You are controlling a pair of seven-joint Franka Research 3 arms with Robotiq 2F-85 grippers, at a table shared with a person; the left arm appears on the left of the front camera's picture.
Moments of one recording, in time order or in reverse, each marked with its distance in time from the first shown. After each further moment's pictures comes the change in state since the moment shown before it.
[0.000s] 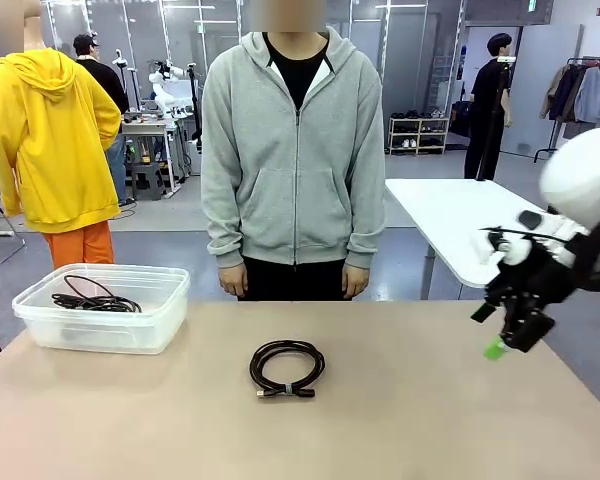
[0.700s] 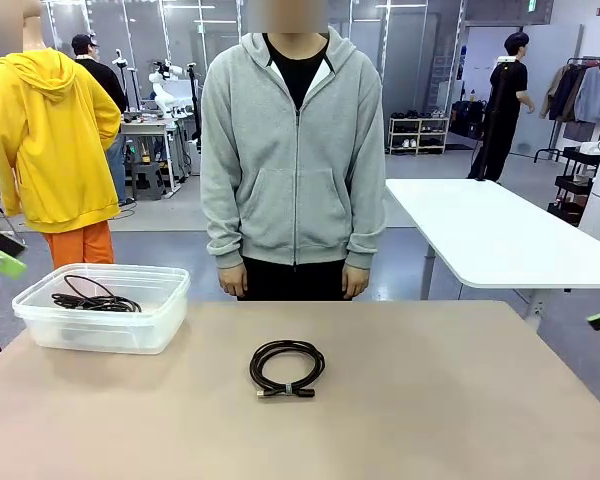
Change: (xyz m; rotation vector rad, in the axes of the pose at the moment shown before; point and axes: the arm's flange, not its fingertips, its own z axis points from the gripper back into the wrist) left arm 0.083 -0.053 -0.091 -0.187 0.192 -0.218; right arm -0.156 0.068 0.089 -0.136 -0.359 0.023
